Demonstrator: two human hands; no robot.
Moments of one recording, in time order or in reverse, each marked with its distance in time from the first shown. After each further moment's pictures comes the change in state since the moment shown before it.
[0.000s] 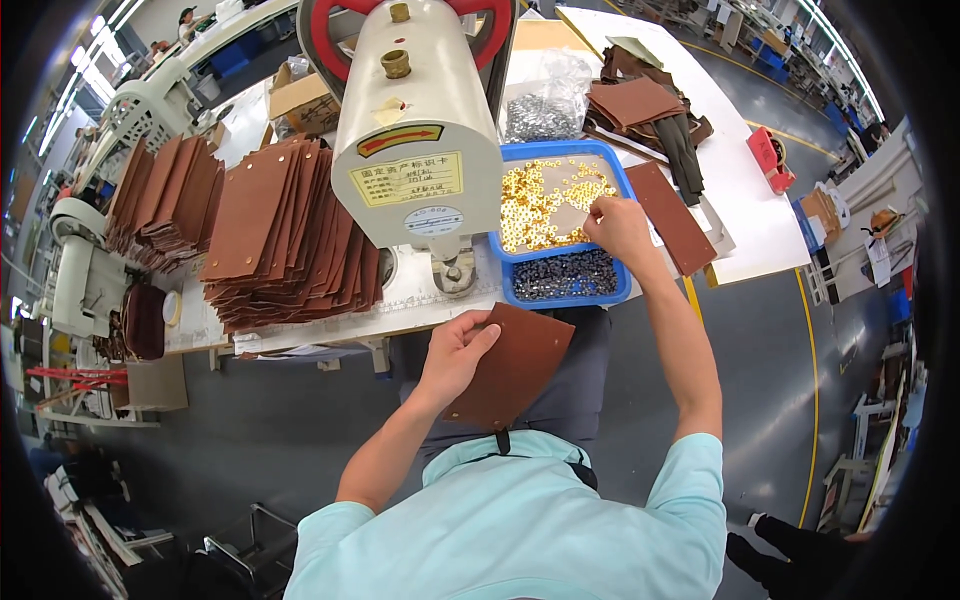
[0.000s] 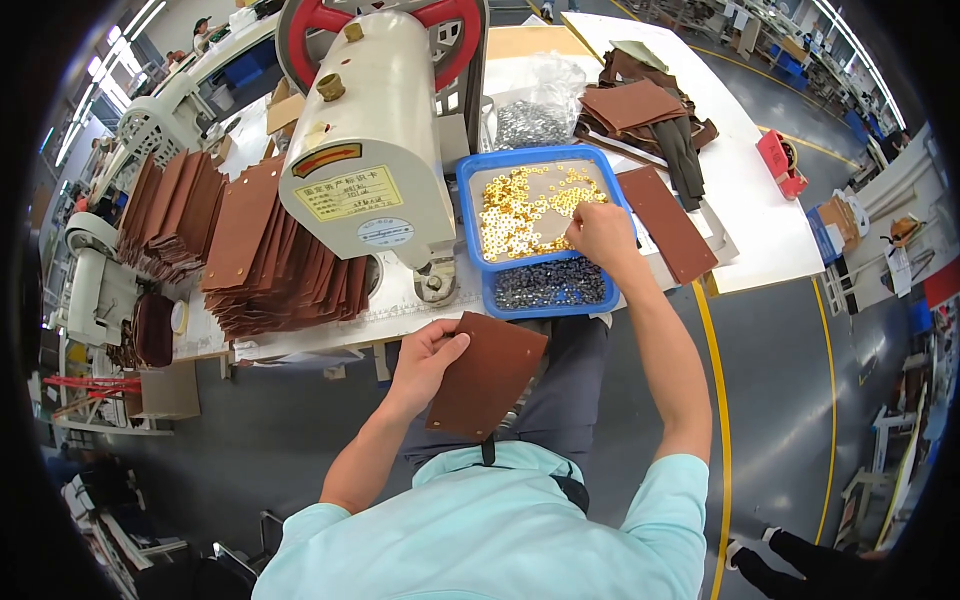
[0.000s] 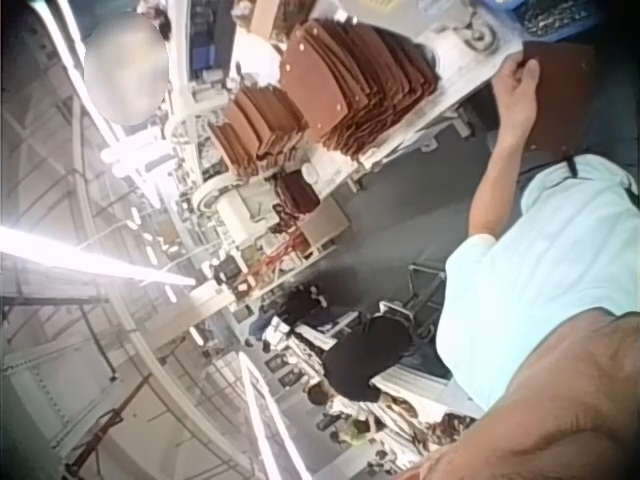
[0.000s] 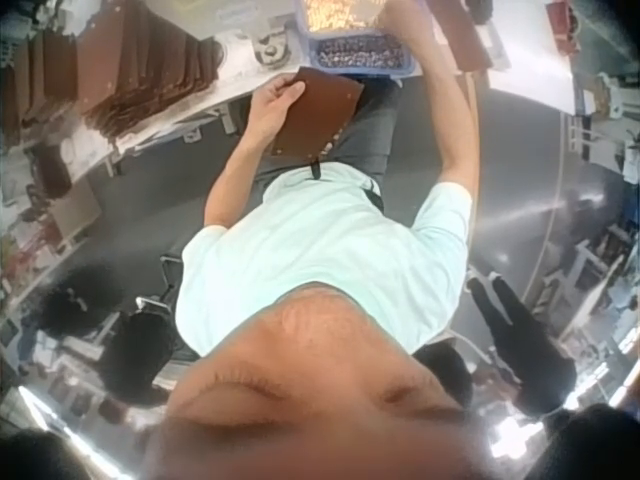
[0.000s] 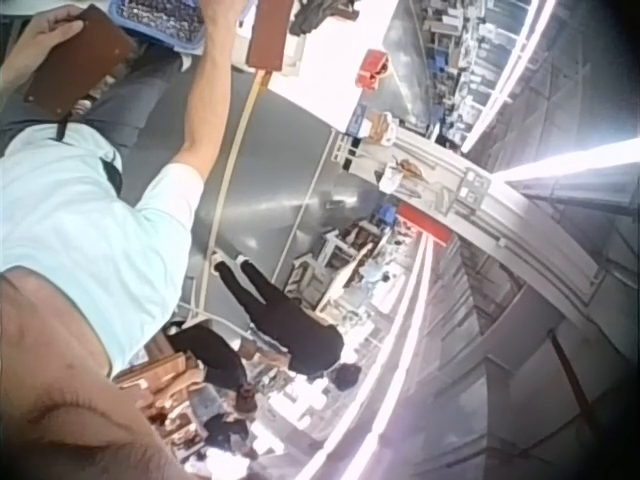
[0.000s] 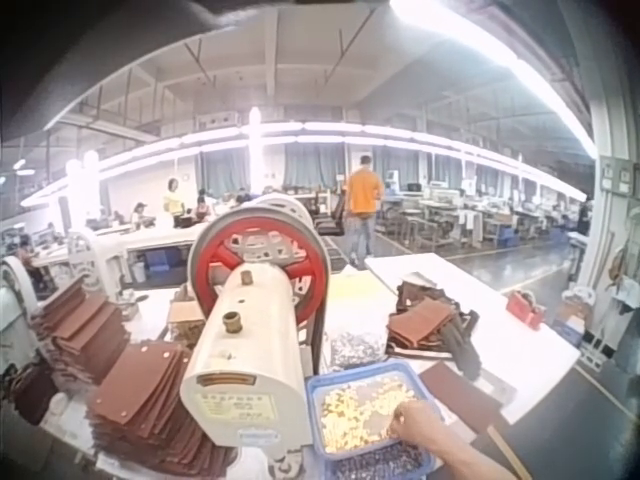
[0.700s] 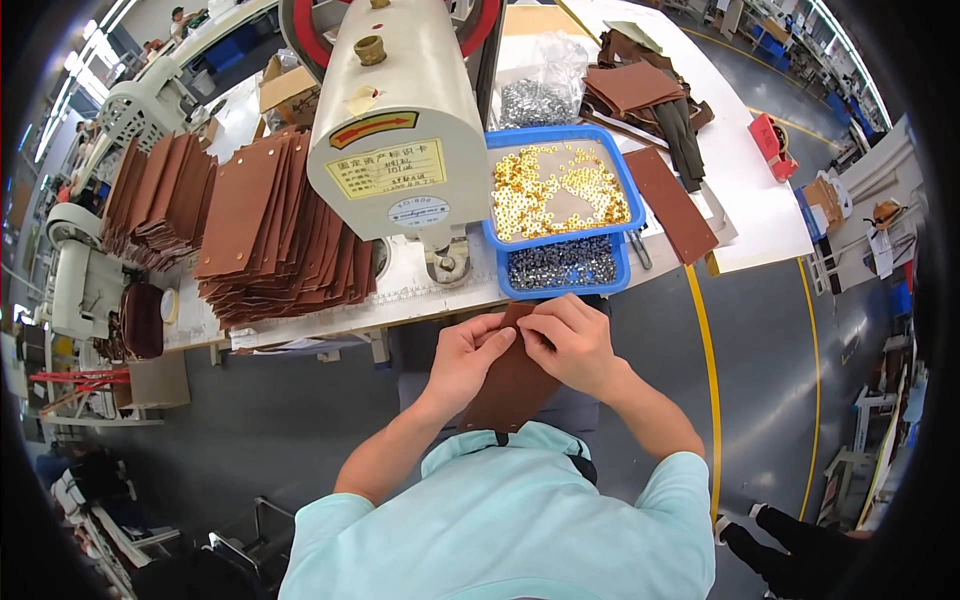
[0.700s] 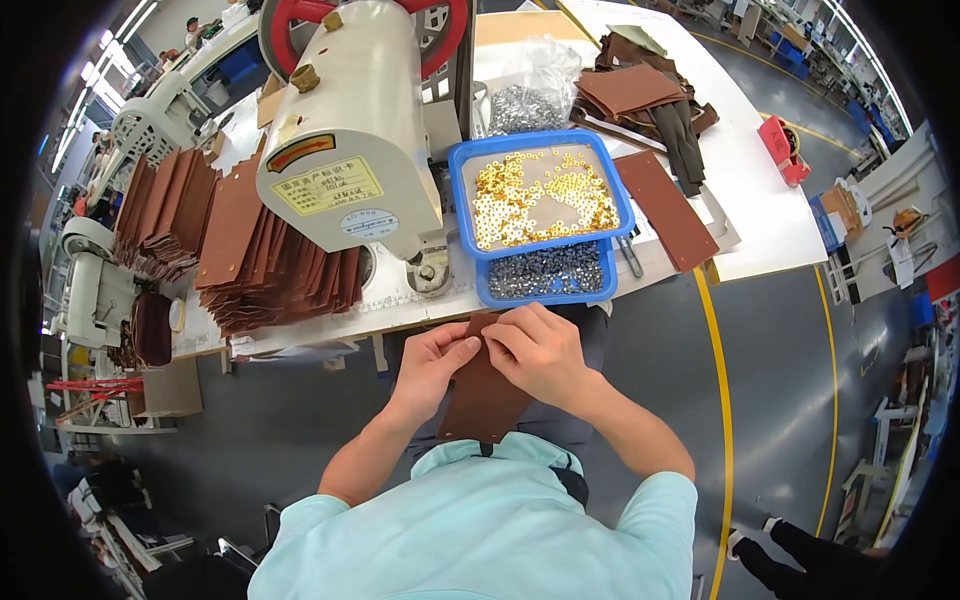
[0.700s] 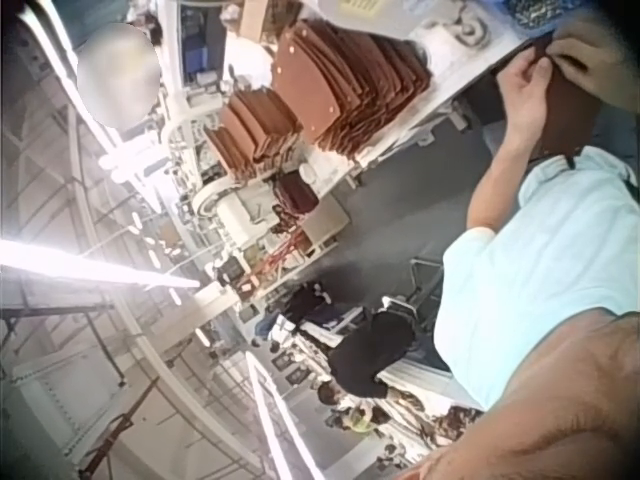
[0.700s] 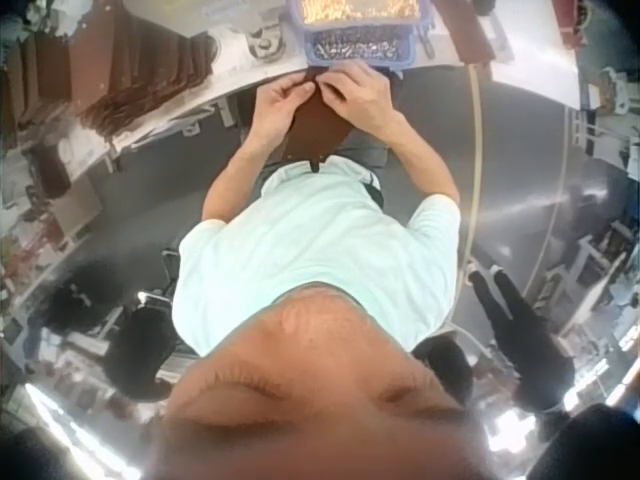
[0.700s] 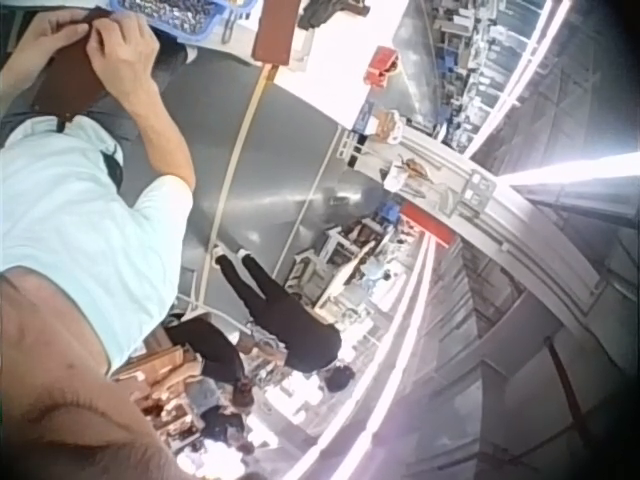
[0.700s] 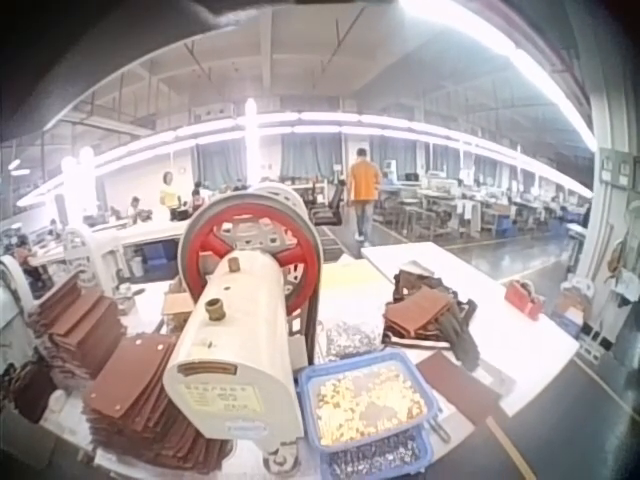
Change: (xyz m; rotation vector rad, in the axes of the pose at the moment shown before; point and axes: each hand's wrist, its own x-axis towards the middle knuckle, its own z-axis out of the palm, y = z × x) left_hand -0.012 0.004 0.024 -0.106 -0.040 -0.035; right_hand -0.109 -0.151 -0.046 0.428 0.195 -0.309
